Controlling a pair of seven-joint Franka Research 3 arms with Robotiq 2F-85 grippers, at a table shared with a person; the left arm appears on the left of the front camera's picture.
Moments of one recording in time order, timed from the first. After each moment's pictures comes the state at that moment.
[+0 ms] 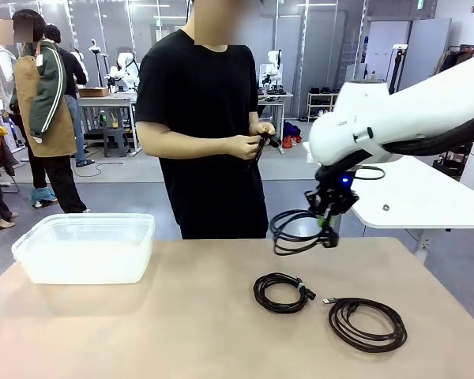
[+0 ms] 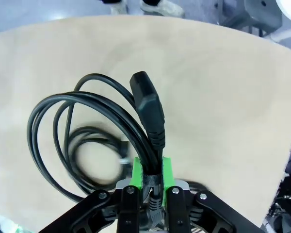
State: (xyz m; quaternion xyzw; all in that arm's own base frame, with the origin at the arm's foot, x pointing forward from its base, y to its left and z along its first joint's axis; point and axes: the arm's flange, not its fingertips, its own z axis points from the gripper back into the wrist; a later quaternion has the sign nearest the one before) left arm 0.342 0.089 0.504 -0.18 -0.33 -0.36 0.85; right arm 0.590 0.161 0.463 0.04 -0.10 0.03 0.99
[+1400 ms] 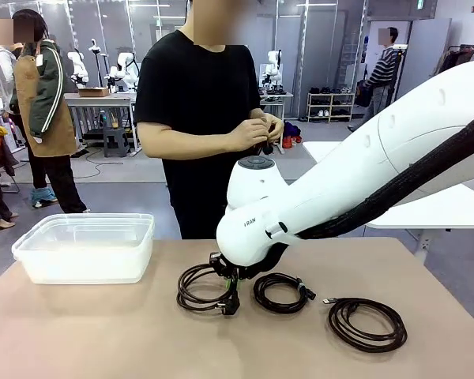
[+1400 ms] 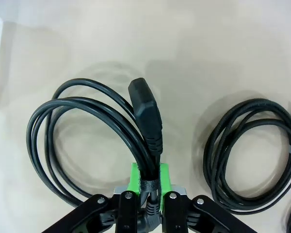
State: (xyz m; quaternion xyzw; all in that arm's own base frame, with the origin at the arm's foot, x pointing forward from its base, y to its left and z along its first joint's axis) left arm 0.342 0.089 0.504 -0.18 -0.33 -0.36 0.85; right arm 0.509 0.356 0.331 0.07 -0.10 -0.02 0.99
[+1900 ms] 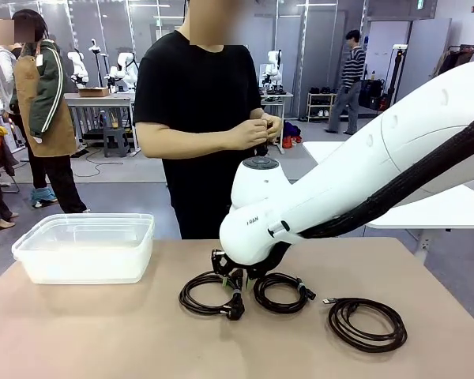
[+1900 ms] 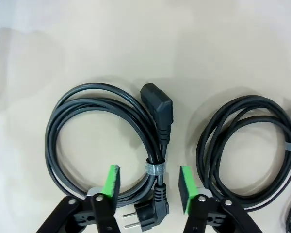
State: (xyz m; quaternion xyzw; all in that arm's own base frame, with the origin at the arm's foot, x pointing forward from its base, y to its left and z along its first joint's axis) left arm 0.342 0.089 0.504 -0.18 -0.33 -0.36 0.85; right arm 0.510 0.349 0.338 0.07 -0.10 -0.03 0.99
